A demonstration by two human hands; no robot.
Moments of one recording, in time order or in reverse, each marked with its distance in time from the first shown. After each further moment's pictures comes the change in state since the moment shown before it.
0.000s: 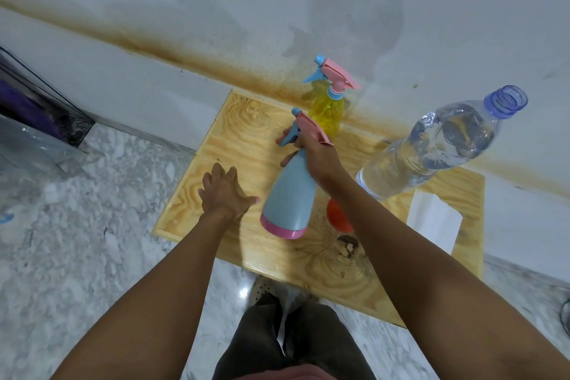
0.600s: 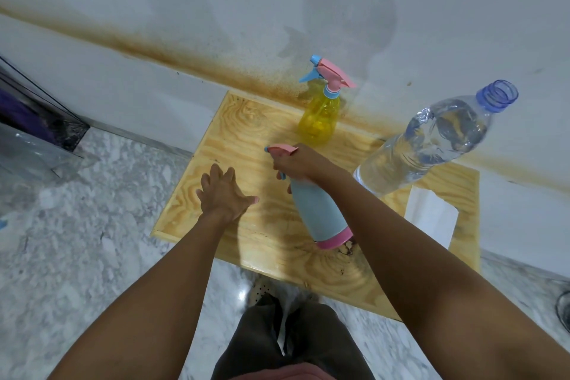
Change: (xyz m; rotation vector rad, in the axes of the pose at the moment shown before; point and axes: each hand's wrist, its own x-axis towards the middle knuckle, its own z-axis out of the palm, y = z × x) left_hand -0.005 0.001 -0.003 -0.035 -0.016 0.014; right_hand 0.013 0.001 0.008 -0.593 -0.217 0.411
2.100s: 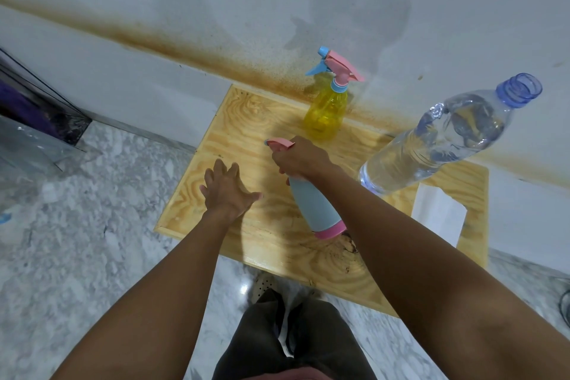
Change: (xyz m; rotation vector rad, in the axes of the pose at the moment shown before) left_hand 0.003 -0.002 0.002 0.010 0.006 0.003; right_hand 0.006 -0.008 0.015 -0.205 0.145 0.024
